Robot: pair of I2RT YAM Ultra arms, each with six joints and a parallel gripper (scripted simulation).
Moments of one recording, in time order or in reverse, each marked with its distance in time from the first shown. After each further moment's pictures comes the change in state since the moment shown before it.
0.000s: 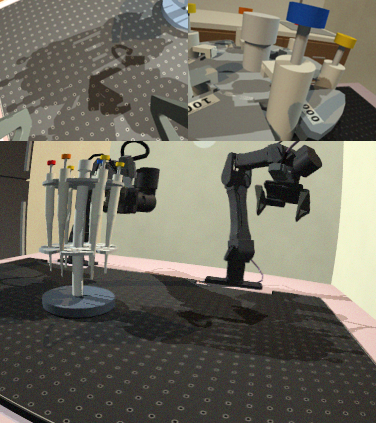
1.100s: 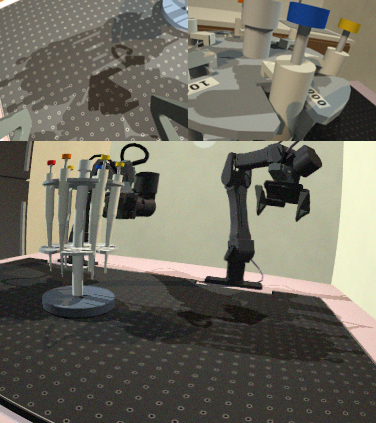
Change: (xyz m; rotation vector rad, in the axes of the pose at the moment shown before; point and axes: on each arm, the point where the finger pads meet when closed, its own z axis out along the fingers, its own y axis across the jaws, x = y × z) left arm 0.000 0.000 0.000 0.000 0.000 0.000; right arm 0.013 0.000 0.000 0.006 0.002 -0.006
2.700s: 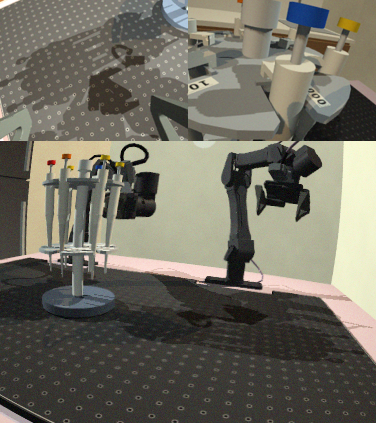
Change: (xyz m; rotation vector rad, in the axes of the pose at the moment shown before) left arm 0.000 0.000 0.000 0.000 0.000 0.000; right arm 0.000 0.000 0.000 0.002 -0.002 0.007
